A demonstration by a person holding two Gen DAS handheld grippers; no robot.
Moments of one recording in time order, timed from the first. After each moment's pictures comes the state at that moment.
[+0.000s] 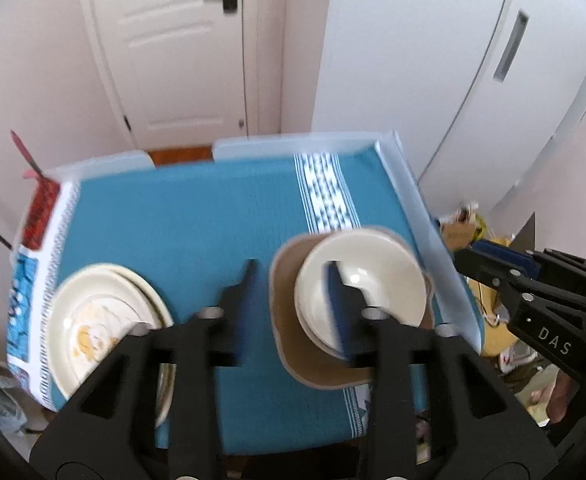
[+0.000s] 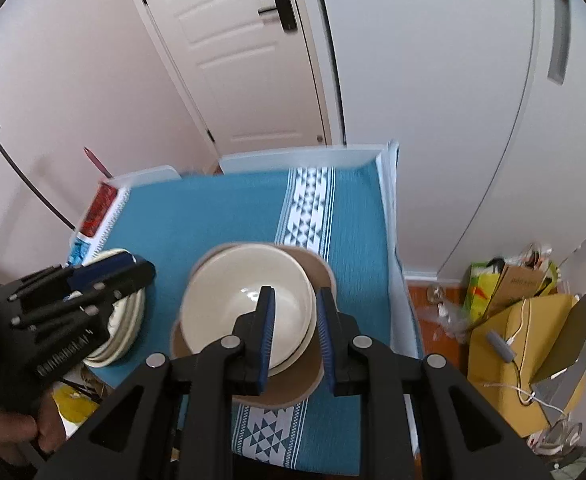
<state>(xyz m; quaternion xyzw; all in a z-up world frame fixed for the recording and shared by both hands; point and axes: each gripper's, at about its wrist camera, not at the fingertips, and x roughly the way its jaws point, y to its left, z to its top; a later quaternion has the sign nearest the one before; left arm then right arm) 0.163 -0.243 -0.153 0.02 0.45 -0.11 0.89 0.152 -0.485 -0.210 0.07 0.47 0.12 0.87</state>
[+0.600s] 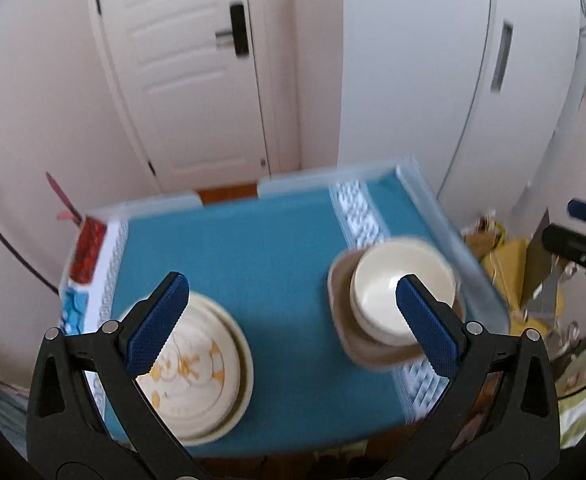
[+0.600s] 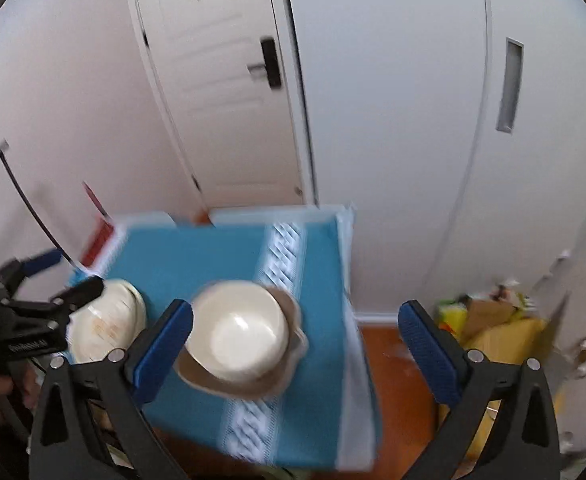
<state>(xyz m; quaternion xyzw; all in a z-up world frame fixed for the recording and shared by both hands) 0.133 -0.203 -0.130 0.07 0.41 -0.10 0.91 0.111 -0.507 -0.160 0.04 0.40 0.07 0.91</state>
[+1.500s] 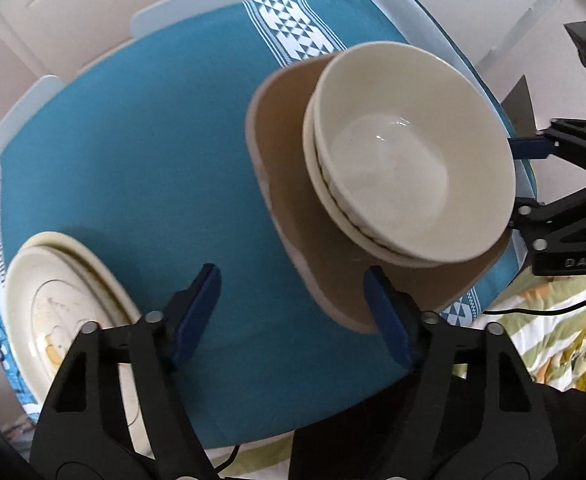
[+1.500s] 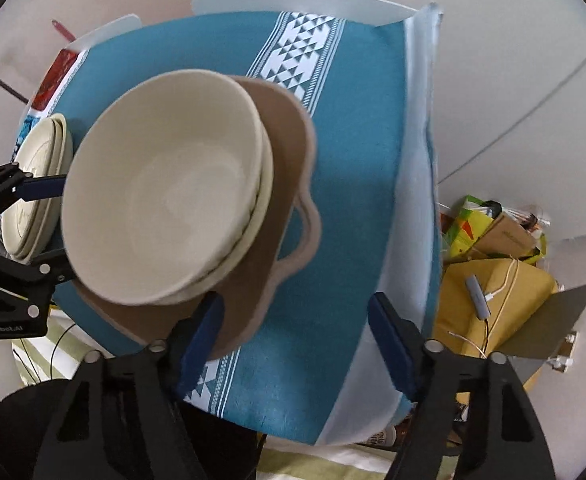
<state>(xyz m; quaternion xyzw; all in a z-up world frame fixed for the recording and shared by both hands) 0.188 -0.250 -0.274 0.12 0.63 -0.22 0.74 0.183 -0.478 -0.316 -0.05 0.66 0.14 0.74</state>
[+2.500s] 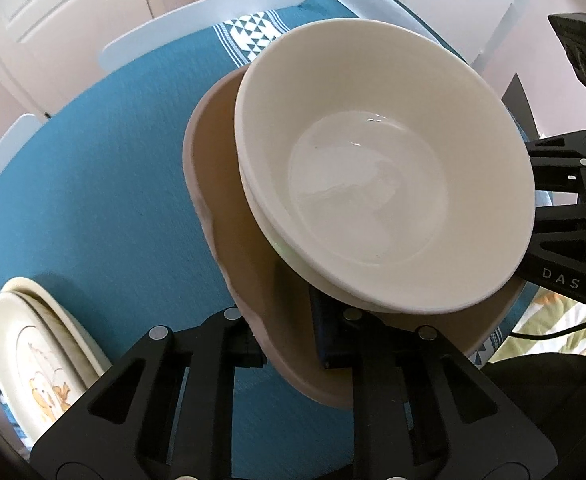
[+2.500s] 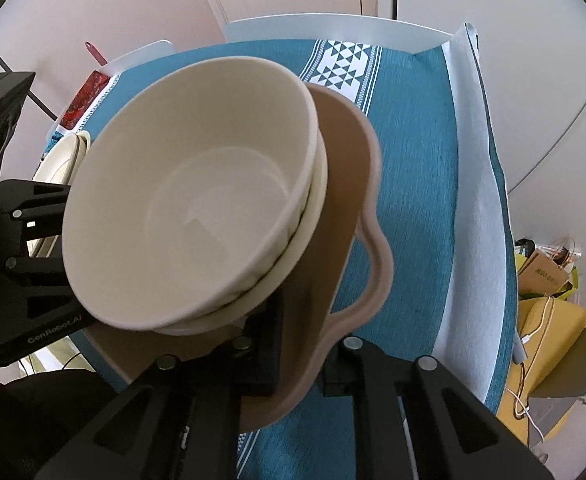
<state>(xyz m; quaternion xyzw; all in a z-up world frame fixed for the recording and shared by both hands) 0.185 -0.279 -0.292 0.14 0.57 -0.24 0.78 0.174 -0.476 -0.332 -0.01 0.58 0.19 0.79</state>
